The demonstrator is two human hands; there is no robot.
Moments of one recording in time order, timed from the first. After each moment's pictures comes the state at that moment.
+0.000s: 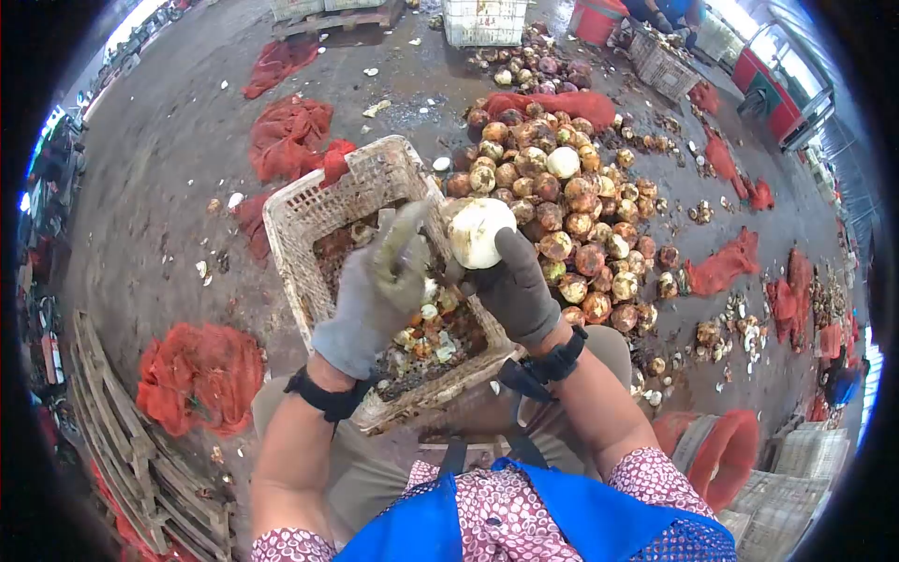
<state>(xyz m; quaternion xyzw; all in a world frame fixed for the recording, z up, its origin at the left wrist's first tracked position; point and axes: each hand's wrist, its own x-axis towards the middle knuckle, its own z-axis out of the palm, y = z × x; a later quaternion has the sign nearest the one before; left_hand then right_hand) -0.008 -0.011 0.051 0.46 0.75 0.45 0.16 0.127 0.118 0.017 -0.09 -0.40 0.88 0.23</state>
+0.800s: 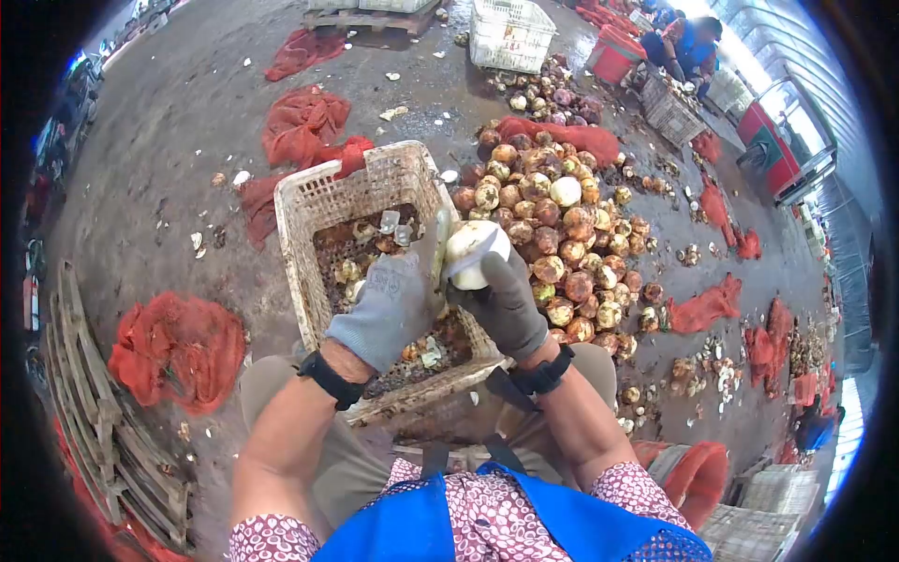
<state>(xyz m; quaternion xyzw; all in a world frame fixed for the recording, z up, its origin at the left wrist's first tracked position) -0.007 -0.019 0.025 0.57 0.77 0.29 0.08 0.126 0.095 0.027 -0.11 -0.48 0.84 0.20</state>
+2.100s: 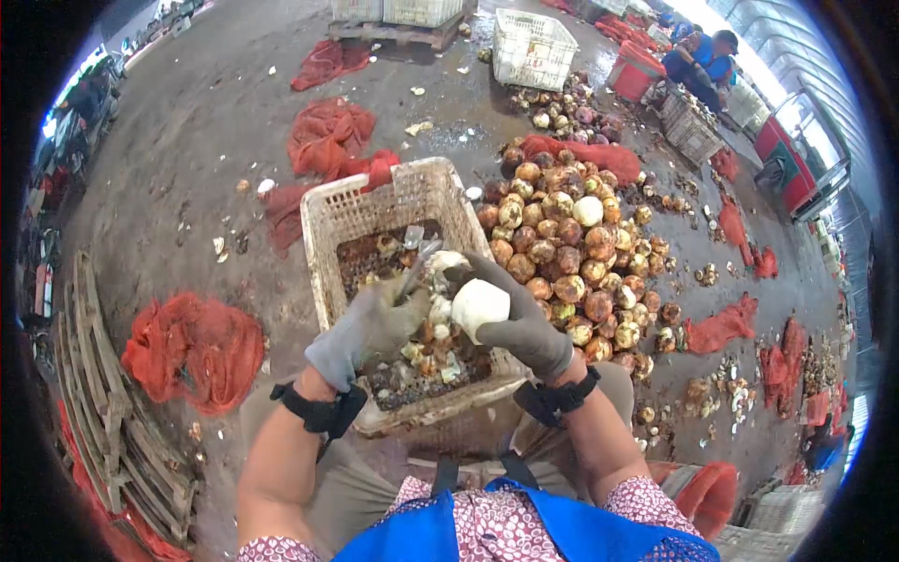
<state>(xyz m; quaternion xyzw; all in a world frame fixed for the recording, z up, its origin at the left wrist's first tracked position) -0.033 -0.065 0.040 0.40 0.69 0.43 0.42 0.125 0.102 0.026 -0.10 -0.60 0.79 0.06</state>
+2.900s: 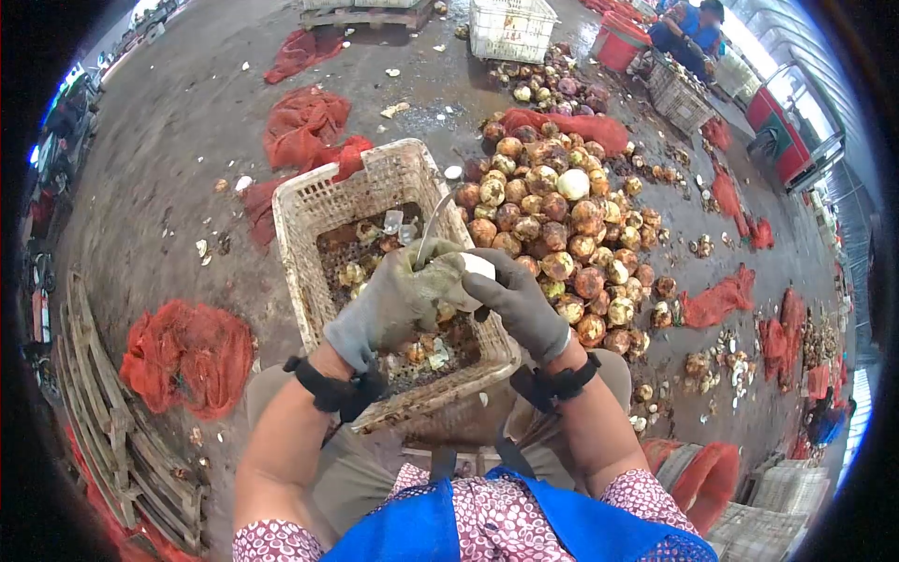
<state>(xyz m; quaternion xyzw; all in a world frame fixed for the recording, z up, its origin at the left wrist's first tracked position) -0.010 -0.008 0.044 0.31 0.54 0.60 0.50 0.139 0.122 0.026 -0.22 -0.63 0.74 0.09</state>
